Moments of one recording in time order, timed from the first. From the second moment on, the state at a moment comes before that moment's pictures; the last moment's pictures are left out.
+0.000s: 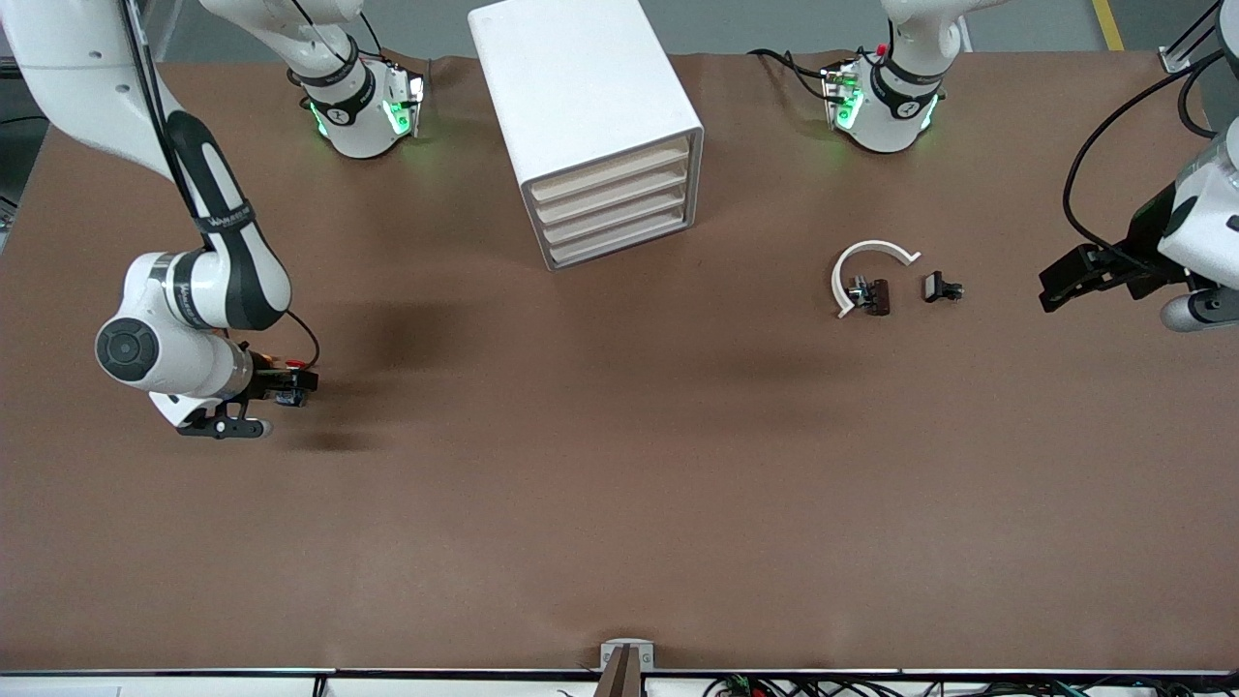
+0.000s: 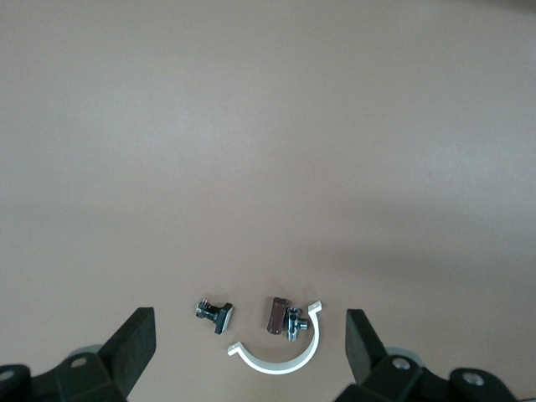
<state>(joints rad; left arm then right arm) 0.30 0.08 -0.42 -1.49 0.08 1.60 -0.24 -0.05 0.41 0.02 -1.98 -0.08 2.21 0.08</state>
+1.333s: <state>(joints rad) -0.01 -0.22 -0.08 -1.75 0.03 1.58 -0.12 0.02 -0.14 0.01 -1.82 -0.07 1.56 0.13</state>
